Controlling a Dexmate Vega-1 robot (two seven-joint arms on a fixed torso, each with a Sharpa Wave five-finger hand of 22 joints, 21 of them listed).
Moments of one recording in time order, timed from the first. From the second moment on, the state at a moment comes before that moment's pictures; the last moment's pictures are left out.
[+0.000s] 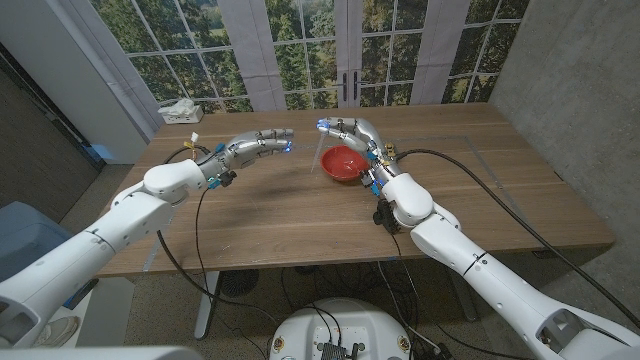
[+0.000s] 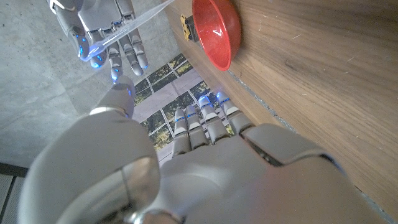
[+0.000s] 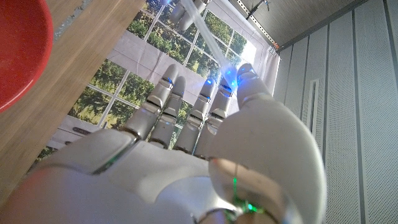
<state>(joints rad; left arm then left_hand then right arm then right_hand) 0.92 0.87 0.33 -1.62 -0.67 -0.20 -0.35 0.68 0.06 0.37 -0.10 0.18 0.26 -0.03 0.18 0.18 0.24 -0.04 0.20 0.19 0.27 -0.04 0.20 0.19 0.21 0.05 0.21 0.19 -0.88 -0.43 -0.59 -1.70 0.21 0.29 -0.15 1.07 0.03 0.29 -0.16 0.18 1.12 -0.10 0.33 0.20 0.78 -0.18 0.24 0.46 0.50 -0.04 0.37 0.55 0.60 -0.04 0.43 0.20</state>
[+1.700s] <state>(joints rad) 1.07 0.54 0.21 -1.48 -0.91 -0.45 -0.28 0.36 0.16 0.51 0.11 0.23 -0.06 -0.11 0.17 0.17 -0.09 -0.09 0.17 0.17 -0.12 -0.03 0.17 0.17 0.04 -0.03 0.19 0.18 -0.79 -0.39 -0.56 -1.62 0.21 0.27 -0.21 1.08 0.05 0.29 -0.16 0.18 1.12 -0.10 0.32 0.20 0.78 -0.18 0.24 0.46 0.50 -0.04 0.37 0.55 0.59 -0.05 0.43 0.20</state>
